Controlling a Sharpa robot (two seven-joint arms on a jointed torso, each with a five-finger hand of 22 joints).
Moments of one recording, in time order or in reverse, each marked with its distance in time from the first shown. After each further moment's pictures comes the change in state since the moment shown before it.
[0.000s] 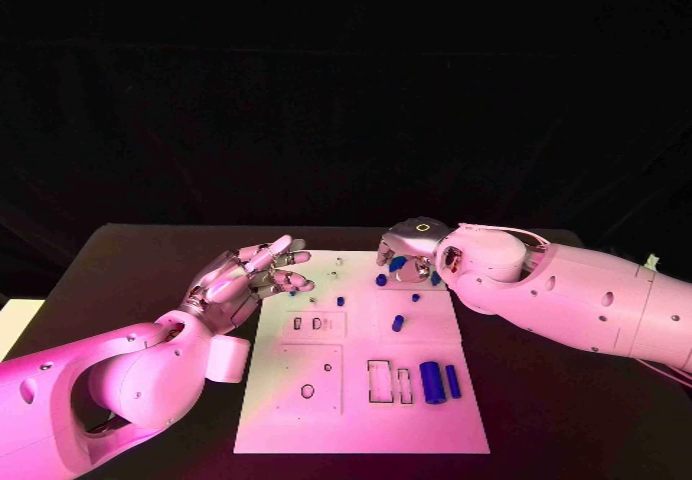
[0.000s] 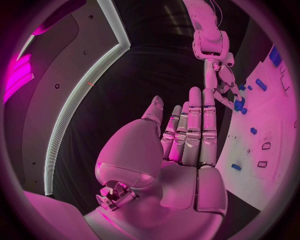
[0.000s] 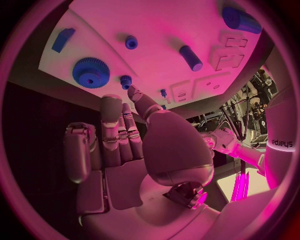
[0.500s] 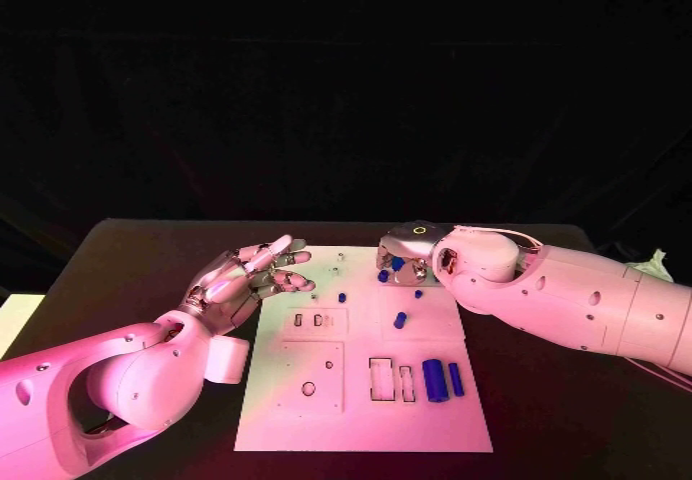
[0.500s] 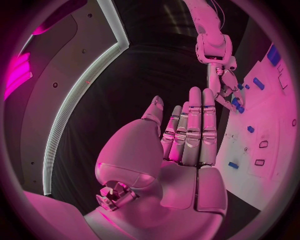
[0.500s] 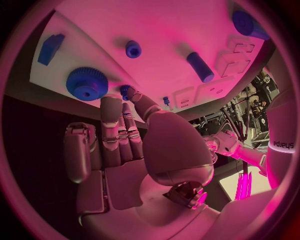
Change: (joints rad) left arm 0.000 -0.006 0.001 0.011 0.000 0.000 -0.005; left_hand 0.000 0.000 0.000 0.000 0.000 -0.004 0.003 -0.005 0.000 -0.004 -0.004 0.000 0.000 0.000 0.000 0.004 0.003 0.000 -0.004 0.004 0.000 0.000; right arm -0.014 0.027 -0.001 -0.047 0.001 0.012 0.014; right_hand -0.005 0.004 0.017 0.003 0.000 0.004 0.003 0.000 0.000 0.001 -0.001 0.000 -0.001 0.000 0.000 0.000 -0.002 0.000 0.000 0.000 0.000 0.000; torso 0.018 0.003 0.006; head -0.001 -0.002
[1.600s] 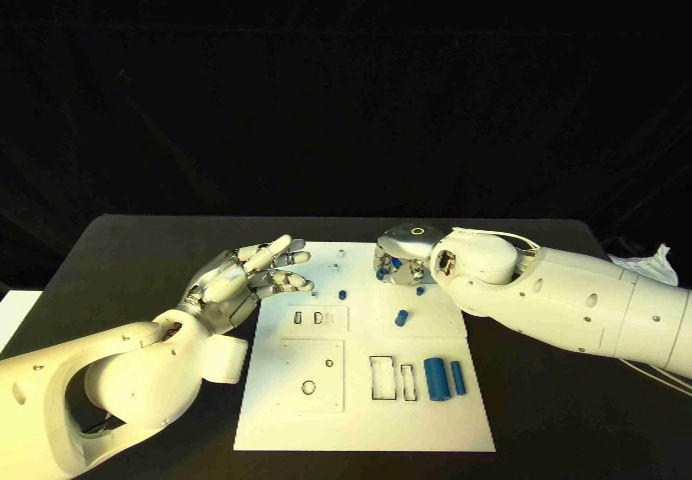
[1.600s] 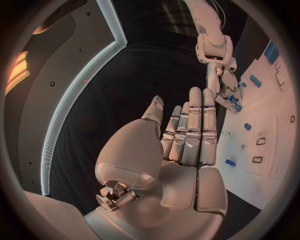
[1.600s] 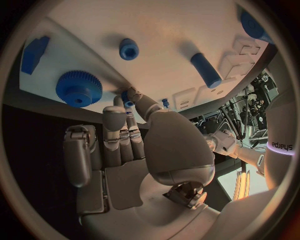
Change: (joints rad) left arm 0.002 -0.007 0.002 0.002 0.000 0.000 -0.016; left_hand 0.000 0.000 0.003 -0.008 0.000 -0.004 0.004 -0.004 0.000 -0.007 0.007 -0.004 0.000 -0.007 0.000 0.000 0.010 0.000 0.000 0.000 0.000 0.001; right arm -0.008 0.005 0.001 0.006 0.000 -0.053 0.015; right_hand -0.017 0.017 0.112 0.029 -0.043 0.086 -0.015 -0.001 -0.001 0.161 -0.034 0.016 0.012 0.007 -0.022 0.107 0.102 -0.016 0.034 -0.017 0.034 0.001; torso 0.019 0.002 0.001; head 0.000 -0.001
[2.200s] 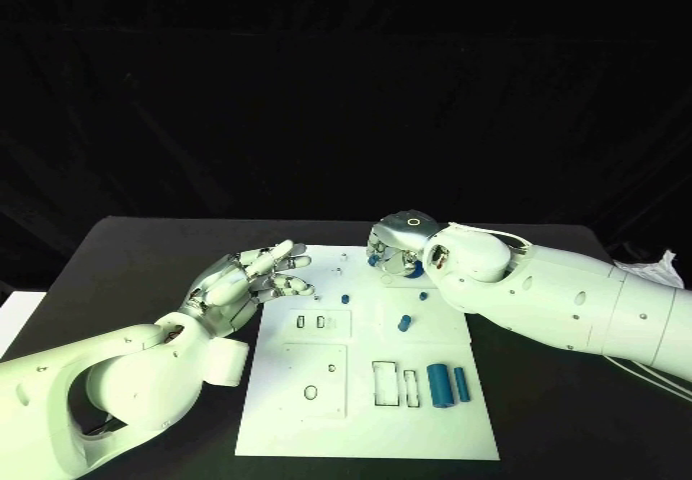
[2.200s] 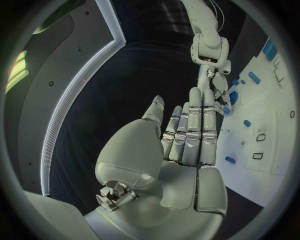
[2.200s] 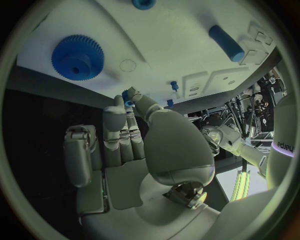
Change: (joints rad) left arm 0.003 -0.001 0.000 -0.007 0.000 0.000 -0.008; left_hand 0.004 0.004 0.005 -0.005 0.000 -0.004 0.004 0.000 0.000 -0.004 -0.004 -0.006 0.000 -0.003 0.003 0.000 0.005 0.000 -0.004 0.004 0.004 0.000; right arm 0.020 0.051 0.007 -0.037 -0.003 -0.082 -0.055; right_hand 0.000 0.000 0.000 0.000 -0.025 0.006 -0.002 0.000 0.000 0.016 -0.011 -0.016 -0.005 -0.003 -0.003 0.009 0.005 0.000 -0.003 -0.003 0.001 0.000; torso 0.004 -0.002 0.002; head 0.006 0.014
